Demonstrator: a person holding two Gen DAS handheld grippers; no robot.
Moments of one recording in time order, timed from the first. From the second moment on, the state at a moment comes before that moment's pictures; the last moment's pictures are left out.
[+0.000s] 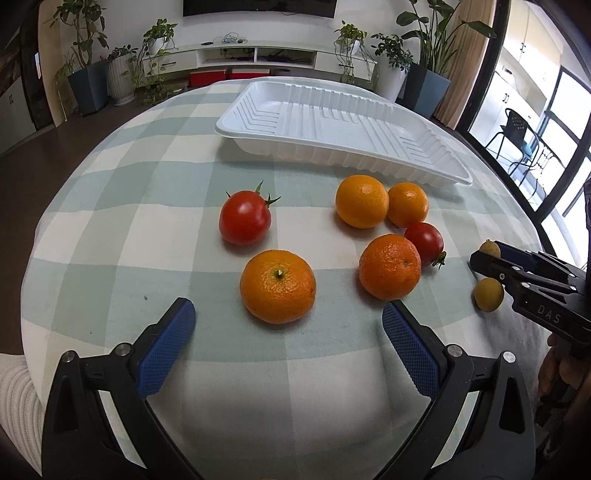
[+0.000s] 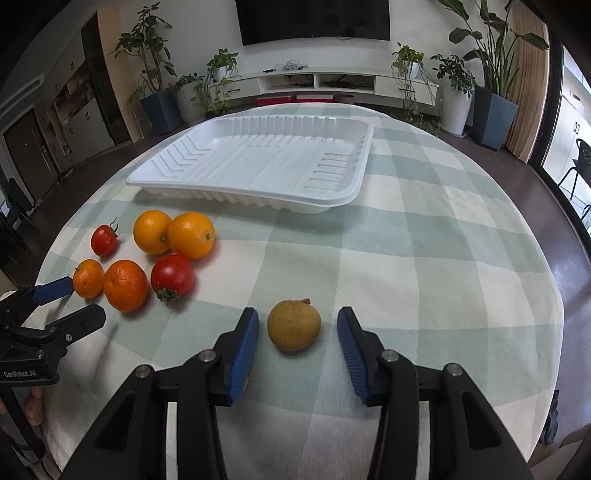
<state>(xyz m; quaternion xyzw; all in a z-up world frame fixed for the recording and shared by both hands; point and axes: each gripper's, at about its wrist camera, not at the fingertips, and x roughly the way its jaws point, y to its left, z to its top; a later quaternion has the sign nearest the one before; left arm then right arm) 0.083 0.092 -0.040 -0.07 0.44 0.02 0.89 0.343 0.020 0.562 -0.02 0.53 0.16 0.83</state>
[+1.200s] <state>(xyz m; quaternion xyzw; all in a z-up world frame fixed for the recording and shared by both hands) 0.095 0.102 -0.041 -0.03 0.45 0.05 0.89 0.337 0.016 0.565 -0.02 0.53 0.16 0.83</state>
